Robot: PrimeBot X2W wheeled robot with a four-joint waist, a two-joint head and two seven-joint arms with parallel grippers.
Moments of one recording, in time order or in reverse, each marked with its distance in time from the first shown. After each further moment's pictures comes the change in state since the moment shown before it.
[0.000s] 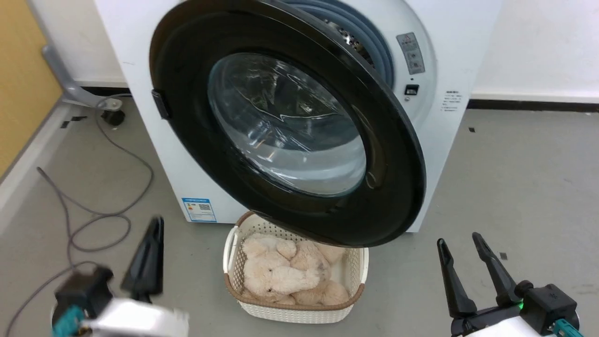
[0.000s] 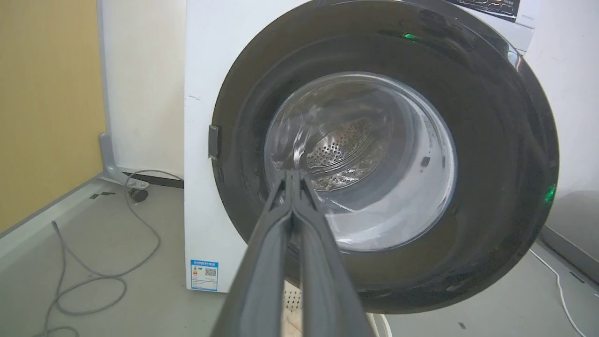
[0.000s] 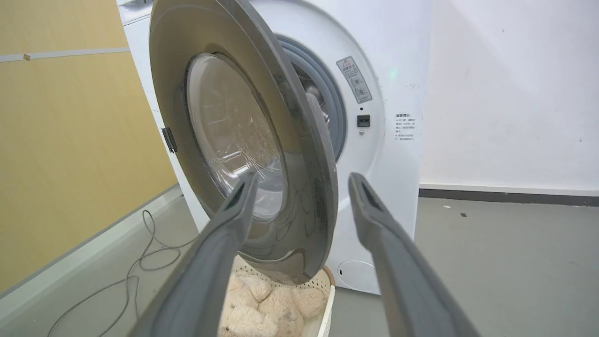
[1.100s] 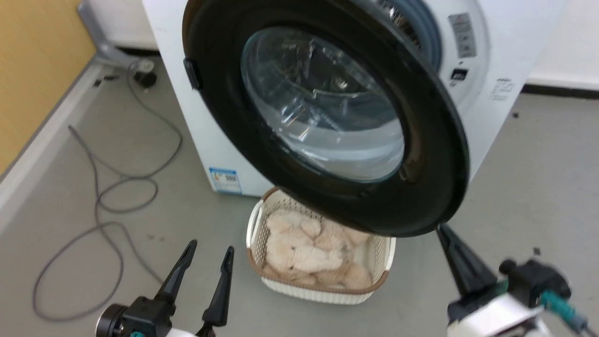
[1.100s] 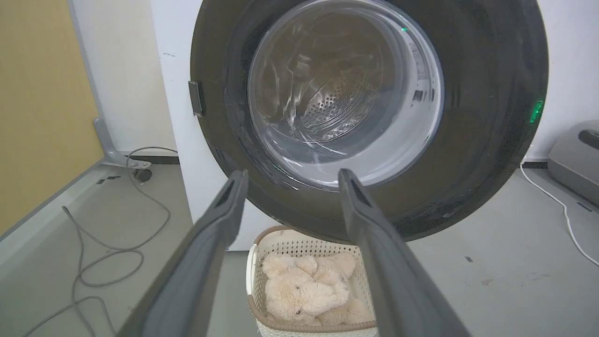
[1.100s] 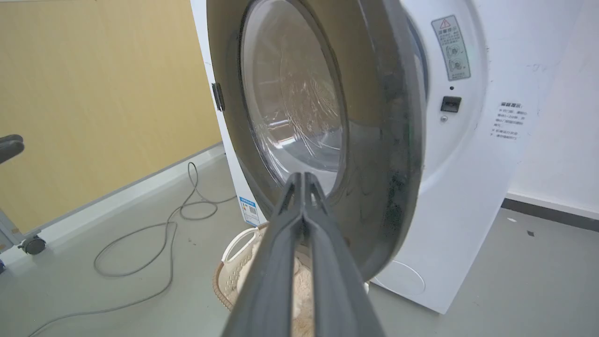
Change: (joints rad) left arm 0.098 -0.186 0.036 -0.005 0.340 -0.148 0.000; right arm -0.106 -0.133 0.133 0.054 0.045 0.000 0.018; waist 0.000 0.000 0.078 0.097
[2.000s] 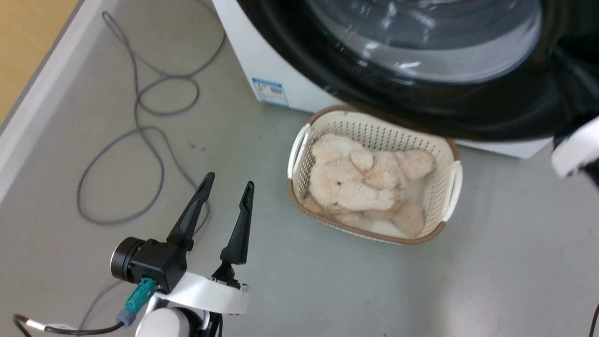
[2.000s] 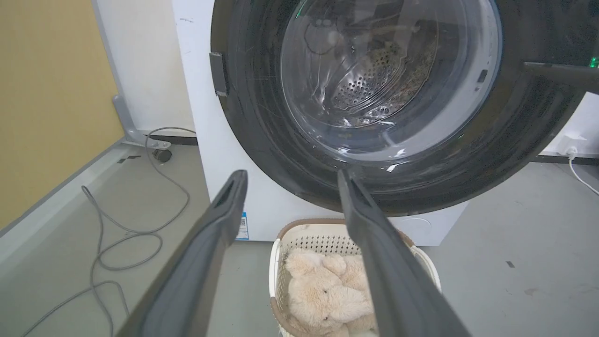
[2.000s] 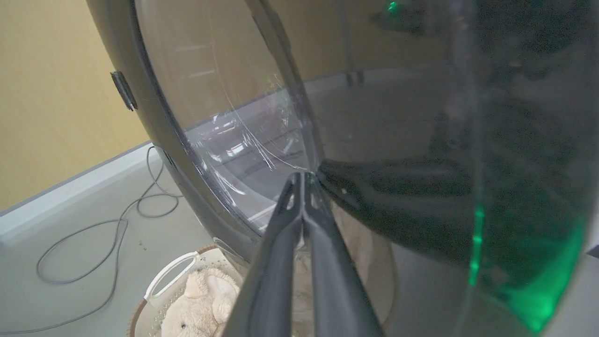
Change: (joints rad) left arm -0.212 -0.051 -0.026 -0.003 0.007 -0.017 0.000; right arm -0.603 -0.246 -0.089 0.223 0.175 0.002 0.264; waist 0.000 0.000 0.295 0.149
